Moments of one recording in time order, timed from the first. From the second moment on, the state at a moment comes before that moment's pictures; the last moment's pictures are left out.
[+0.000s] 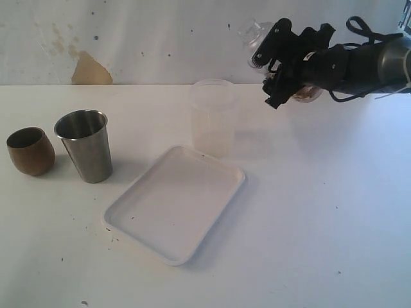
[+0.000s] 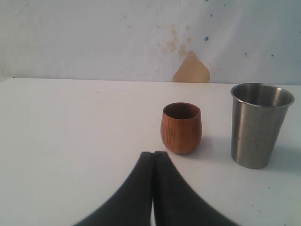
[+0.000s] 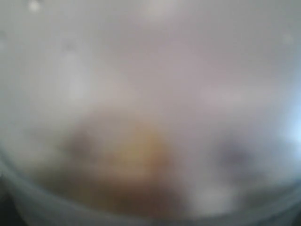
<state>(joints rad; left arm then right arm) 0.08 0.00 0.00 0.09 0.23 -0.08 0.11 2.02 -1.40 0.30 -0.13 -1.16</state>
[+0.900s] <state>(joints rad) 0.08 0.00 0.00 0.09 0.23 -0.08 0.11 2.10 -1.48 0.32 -0.13 -1.37</state>
